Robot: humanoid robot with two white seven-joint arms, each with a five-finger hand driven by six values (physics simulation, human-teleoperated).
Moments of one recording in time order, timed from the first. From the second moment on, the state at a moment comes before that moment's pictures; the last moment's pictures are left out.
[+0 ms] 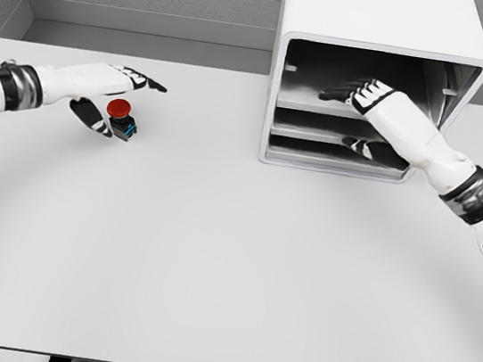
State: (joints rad) left arm -0.75 0.50 -0.42 -0.96 -0.53 -0.61 -0.61; right arm -0.51 -0.68 0.57 -1.40 0.39 -0.61 -0.09
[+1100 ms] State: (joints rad) left arm -0.75 0.49 -0.41 -0.91 -0.56 -0.61 -0.61; right arm -0.55 -0.63 0.61 -1.30 0.39 -0.61 -0.05
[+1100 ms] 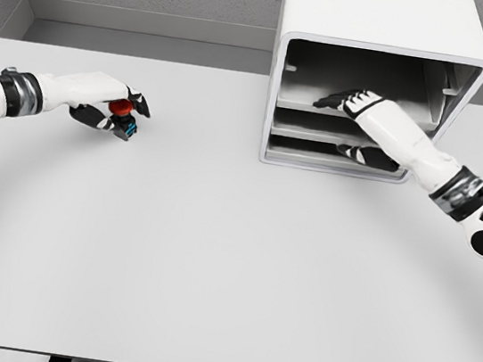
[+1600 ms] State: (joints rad) left arm -0.75 0.49 -0.40 -0.95 -0.55 -0.61 -0.61; right arm -0.53 -0.64 0.63 -1.29 0.38 -0.61 -0.04
